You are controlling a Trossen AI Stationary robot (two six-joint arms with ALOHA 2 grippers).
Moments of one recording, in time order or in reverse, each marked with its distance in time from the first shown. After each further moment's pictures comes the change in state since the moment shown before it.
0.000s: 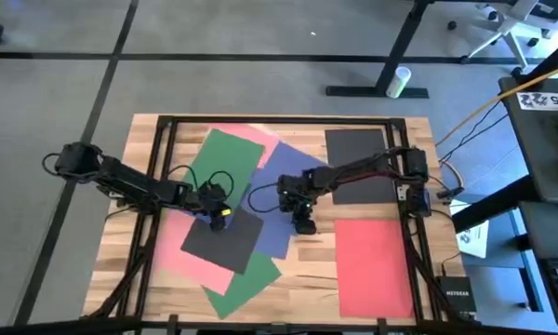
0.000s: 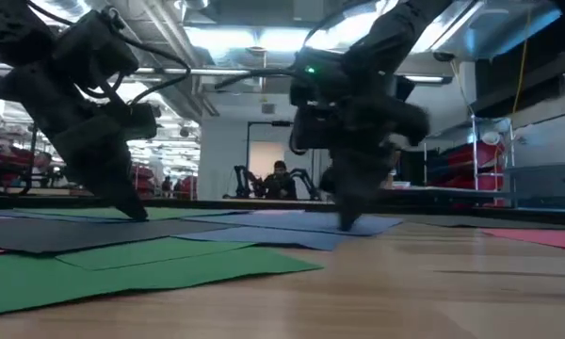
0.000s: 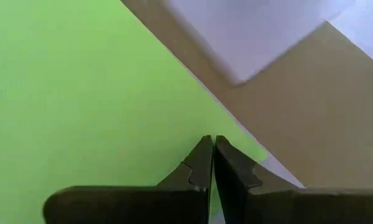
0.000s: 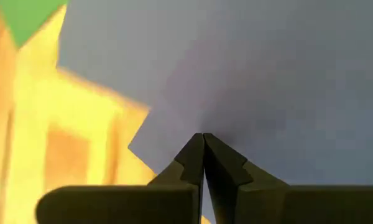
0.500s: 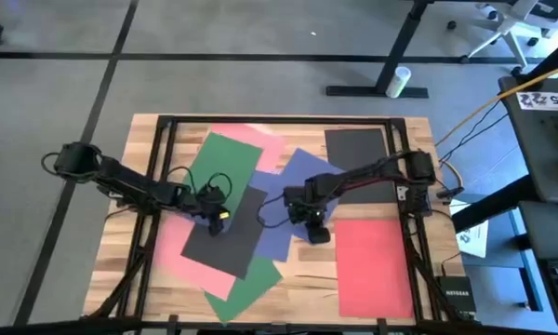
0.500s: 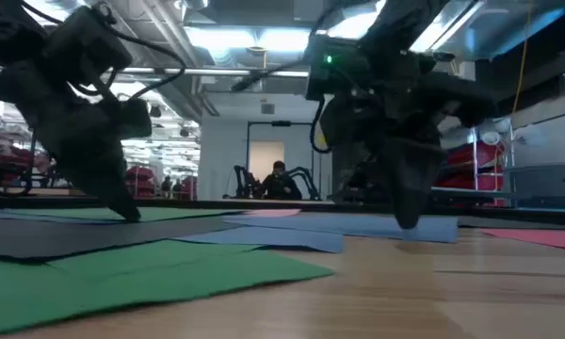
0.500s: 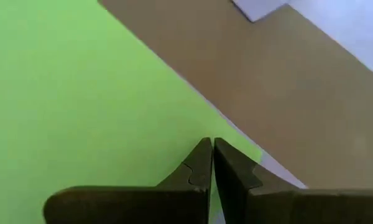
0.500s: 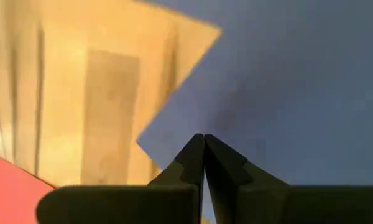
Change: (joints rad) left arm -0.042 -0.087 0.007 0.059 0.035 0.035; right arm 0.070 -0.071 -0.003 -0.145 0.024 -0.029
